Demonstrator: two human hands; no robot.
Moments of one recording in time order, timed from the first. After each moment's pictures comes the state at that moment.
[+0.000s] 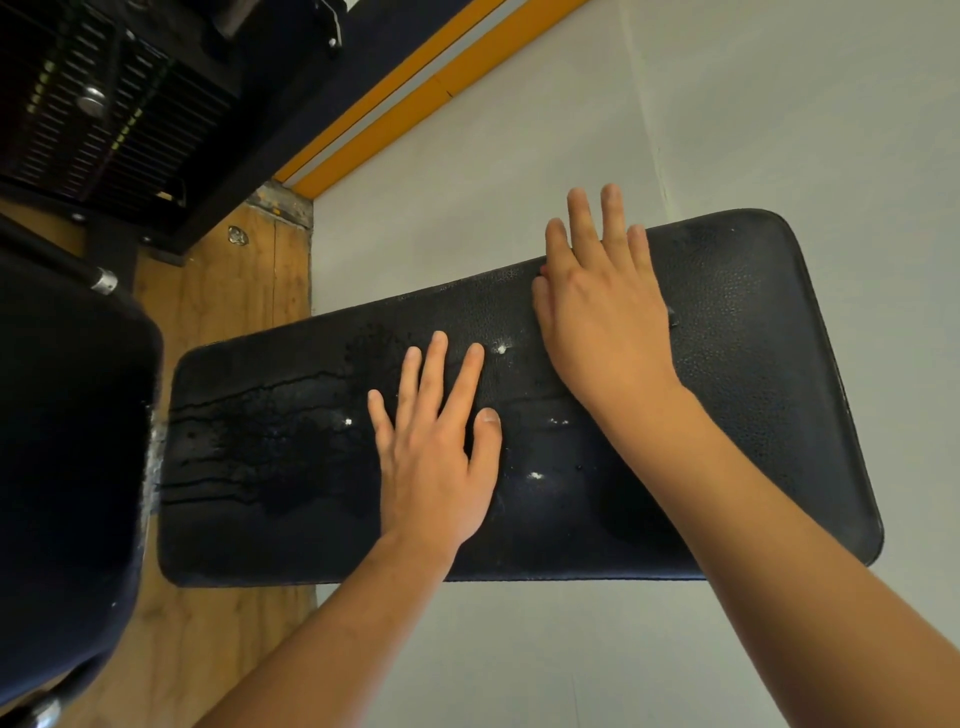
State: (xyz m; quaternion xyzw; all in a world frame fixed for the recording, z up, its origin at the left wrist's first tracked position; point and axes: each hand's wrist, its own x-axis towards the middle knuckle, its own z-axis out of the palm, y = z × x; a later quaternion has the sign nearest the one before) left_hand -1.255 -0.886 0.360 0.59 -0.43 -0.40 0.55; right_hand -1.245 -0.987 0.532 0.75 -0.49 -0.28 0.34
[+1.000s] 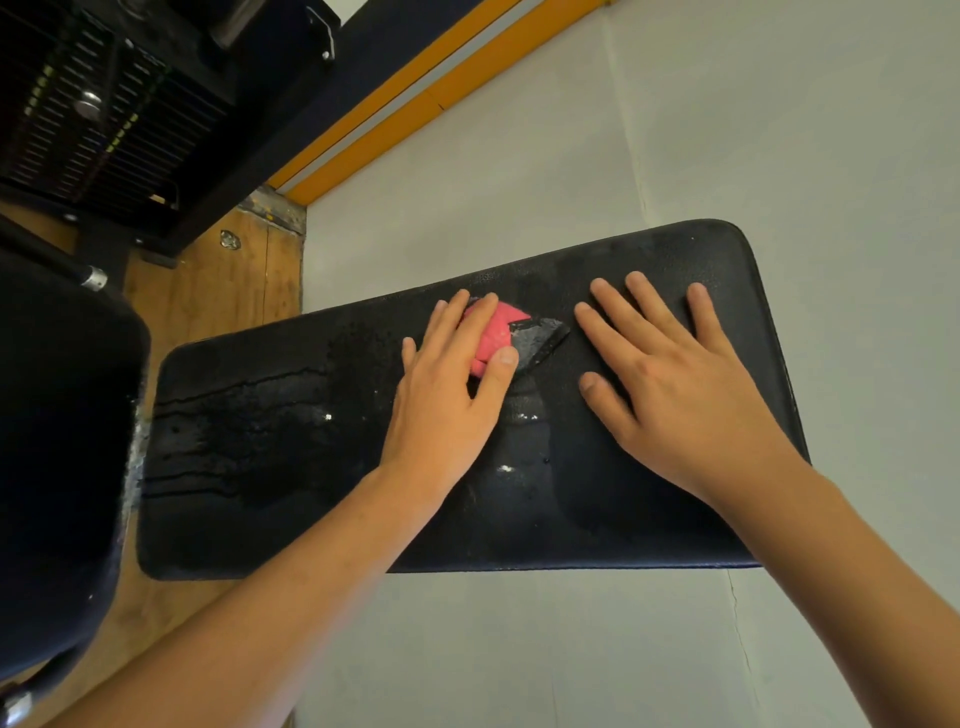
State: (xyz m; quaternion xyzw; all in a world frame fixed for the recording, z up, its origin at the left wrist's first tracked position) left_hand -1.218 -0.915 0.404 0.47 -0.40 -0.48 0.62; right_hand -1.297 -0.932 0.604 0.78 -0.41 -0.35 0.31
